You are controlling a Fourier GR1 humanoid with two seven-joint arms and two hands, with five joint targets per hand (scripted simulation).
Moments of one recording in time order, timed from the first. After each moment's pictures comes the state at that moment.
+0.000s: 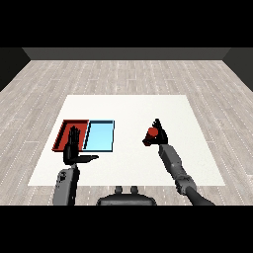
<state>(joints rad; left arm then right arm) 0.02 0.05 0.08 -1.64 0.09 -0.04 -0.36 -0.65 -0.09 -0.20 -0.43 -0.20 0.19 -0.62</state>
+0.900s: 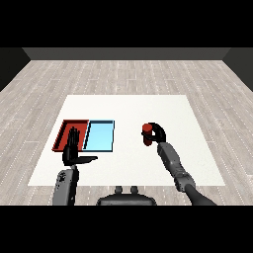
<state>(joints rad) 0.03 0.05 0.08 -1.63 0.09 -0.05 -0.37 -0.70 -0.09 -0.19 -0.40 -0.17 0.08 -0.60</state>
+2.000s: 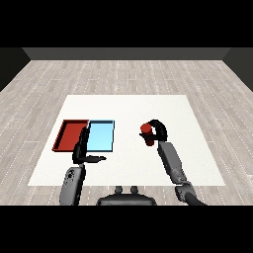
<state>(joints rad) -0.01 0.02 0.00 -1.57 0.00 -0.03 -0.37 -0.55 -0.06 -0.09 -0.84 -0.13 -0.02 -0.49</state>
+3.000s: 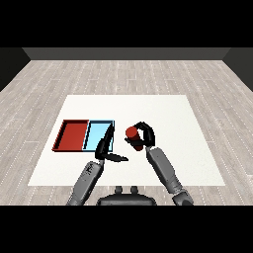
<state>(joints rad) -0.16 0.00 -0.35 -1.51 0.07 0.17 -0.23 -0.42 0.00 0.25 -1.20 -0.21 -0.29 -0.38</state>
